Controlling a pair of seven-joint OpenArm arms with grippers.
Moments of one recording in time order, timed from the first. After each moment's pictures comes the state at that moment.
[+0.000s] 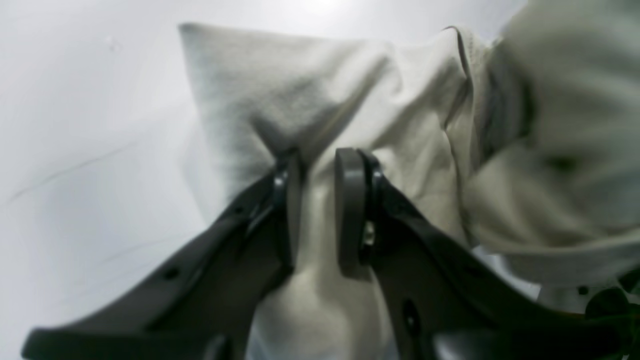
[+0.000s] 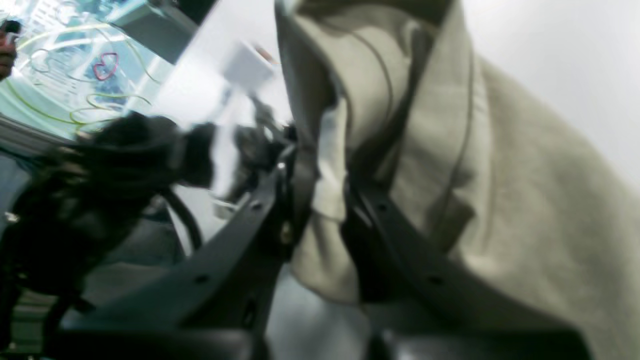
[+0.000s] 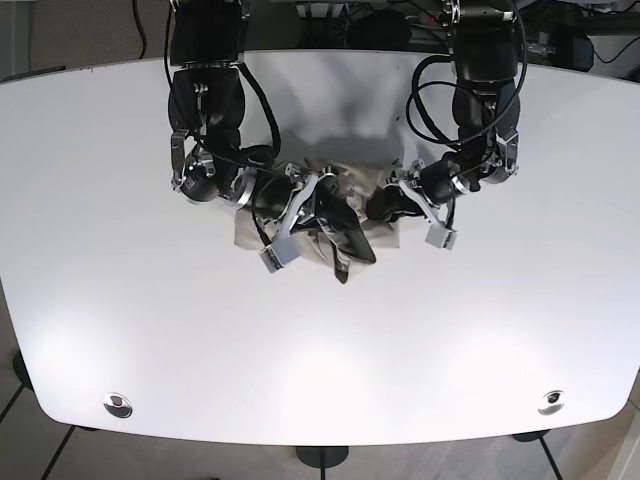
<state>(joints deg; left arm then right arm) -4.4 -3.9 -8.9 68.2 -39.7 -33.4 45.5 3.5 -5.3 -0.2 92.3 40.3 31.9 -56.8</state>
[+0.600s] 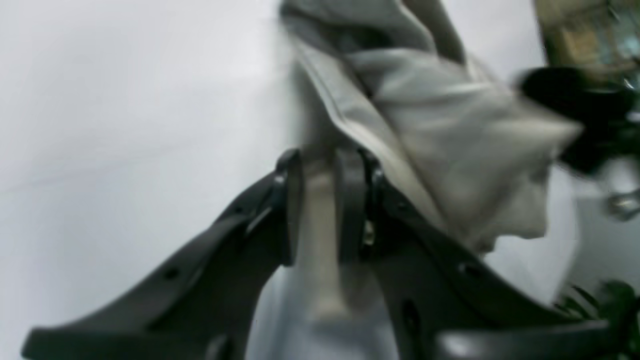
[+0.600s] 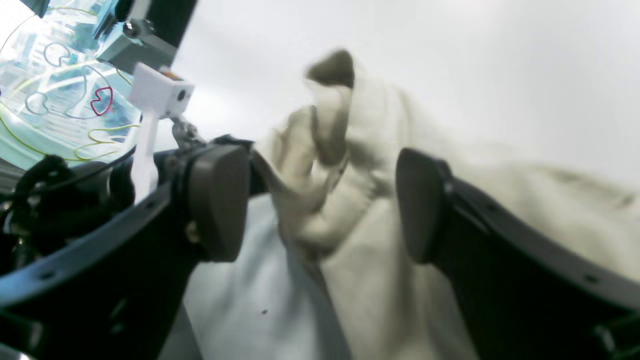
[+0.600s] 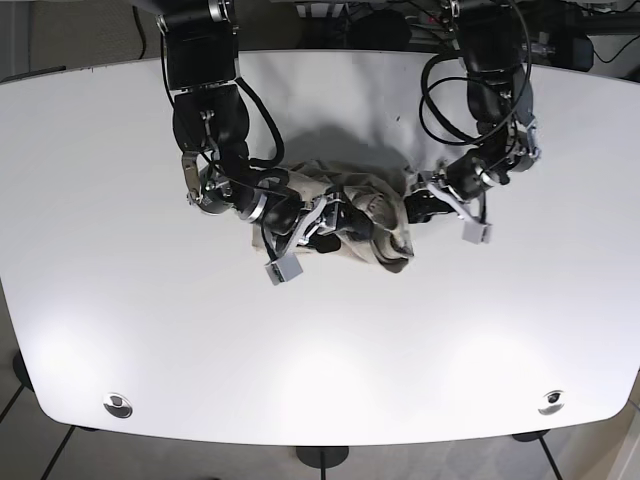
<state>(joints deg) -2.3 -5.3 -20.3 75.8 -42.6 -32.1 49.9 7.4 -2.0 -5.8 85.8 41.4 24.4 -47.7</state>
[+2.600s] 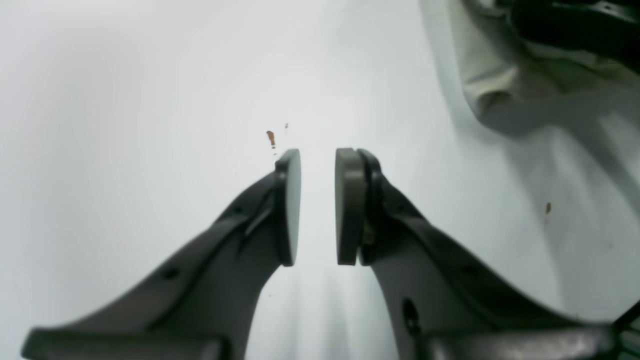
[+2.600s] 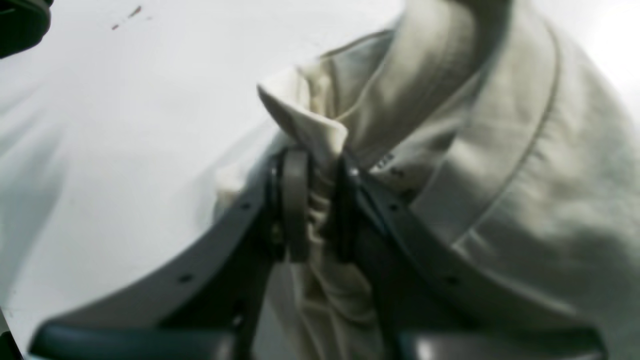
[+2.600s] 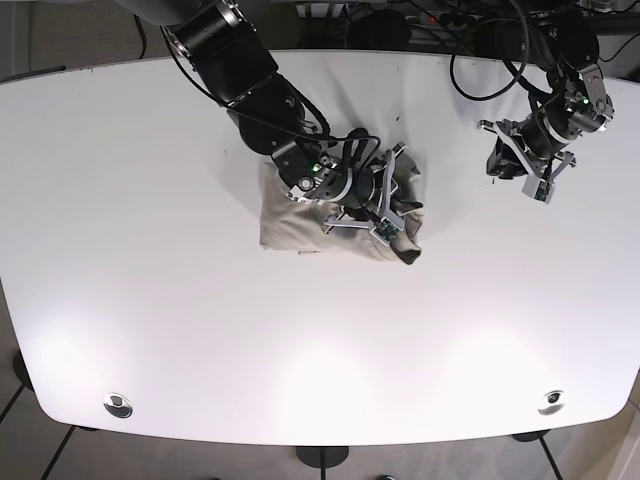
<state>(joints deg) 13.5 -14.7 -27.0 98.7 -28.5 -37.8 52.2 12.3 -5.1 -31.6 72.0 7.6 19.3 -33.2</state>
